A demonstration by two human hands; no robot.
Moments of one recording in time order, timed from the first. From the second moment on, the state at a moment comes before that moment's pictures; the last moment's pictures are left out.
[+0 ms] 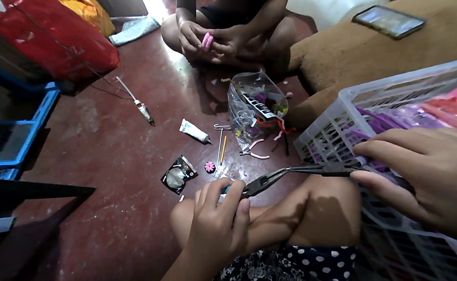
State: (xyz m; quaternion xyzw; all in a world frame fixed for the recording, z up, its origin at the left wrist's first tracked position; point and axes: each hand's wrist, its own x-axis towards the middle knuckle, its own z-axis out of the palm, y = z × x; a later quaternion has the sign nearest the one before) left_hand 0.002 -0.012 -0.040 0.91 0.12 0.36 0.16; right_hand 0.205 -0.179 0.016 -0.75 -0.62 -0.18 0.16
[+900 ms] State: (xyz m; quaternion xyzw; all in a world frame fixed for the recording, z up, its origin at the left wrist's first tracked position) left_hand 0.018 -0.002 -0.053 0.93 0.12 0.34 0.02; right_hand 0.204 -0.176 0.009 -0.79 -0.60 -0.04 0.15
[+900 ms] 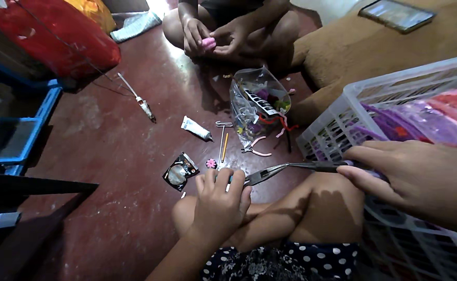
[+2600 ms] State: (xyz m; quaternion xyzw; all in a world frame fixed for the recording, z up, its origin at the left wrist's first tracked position) left_hand 0.033 0.017 -0.052 0.93 0.10 0.33 0.12; right_hand 0.212 -0.160 0.022 -0.81 -0.57 0.07 0.14
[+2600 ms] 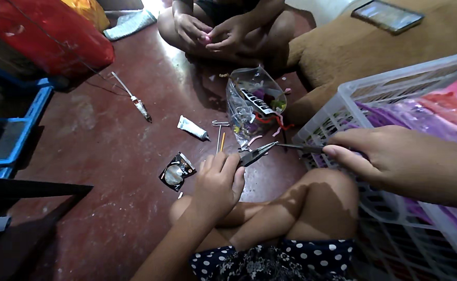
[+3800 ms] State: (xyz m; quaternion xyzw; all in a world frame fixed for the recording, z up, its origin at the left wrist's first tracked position) left_hand 0.027 -0.003 -0.049 0.87 0.10 0.31 0.36; right_hand 0.207 -0.155 0.018 -0.76 -0.62 -0.06 0.19
